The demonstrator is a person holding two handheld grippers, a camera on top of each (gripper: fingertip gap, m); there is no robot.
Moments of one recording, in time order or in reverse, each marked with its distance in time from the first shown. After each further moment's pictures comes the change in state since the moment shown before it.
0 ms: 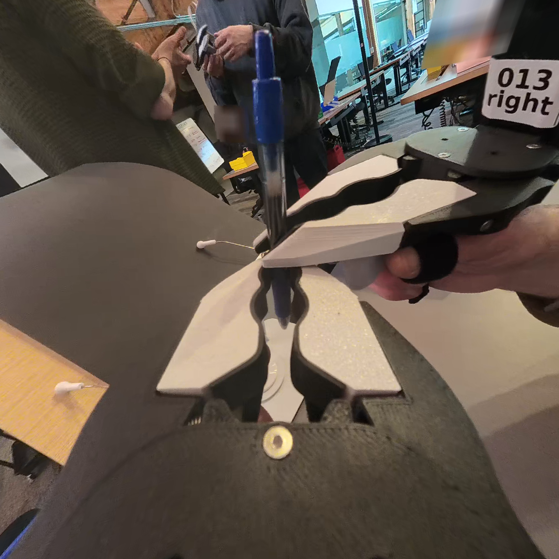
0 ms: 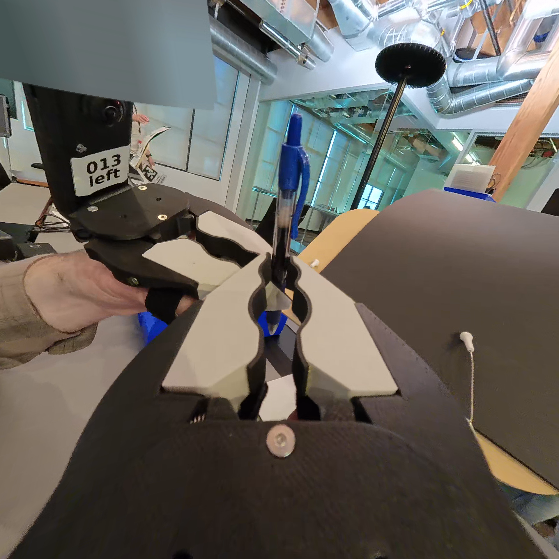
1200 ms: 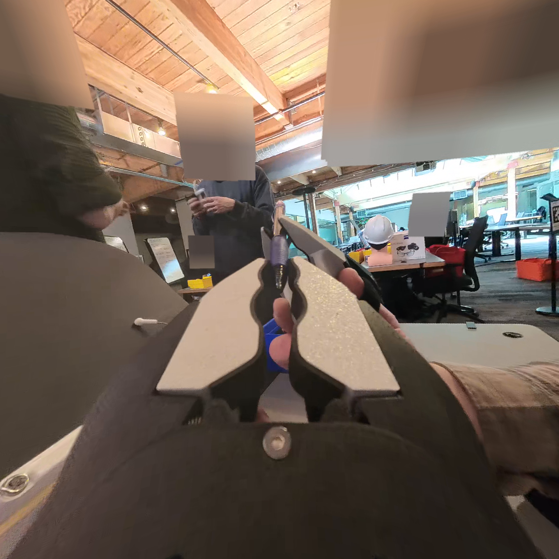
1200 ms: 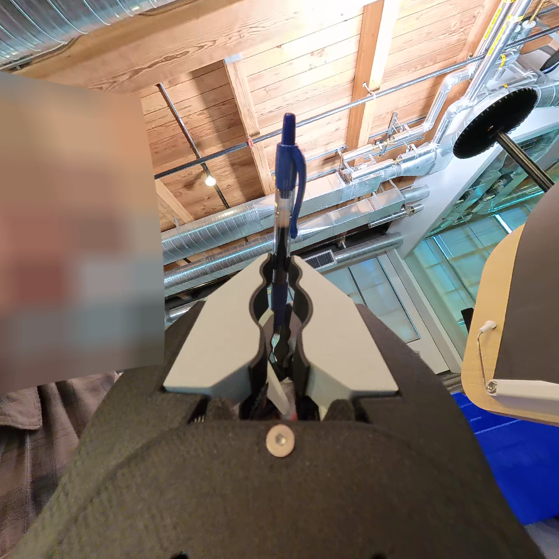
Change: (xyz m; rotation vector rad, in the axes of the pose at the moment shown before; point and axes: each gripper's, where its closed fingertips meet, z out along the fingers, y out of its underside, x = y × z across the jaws) left arm 0.024 -0.049 -0.022 0.547 0.089 -0.299; right arm 0.020 -0.052 -0.044 0.695 -0.363 0.924
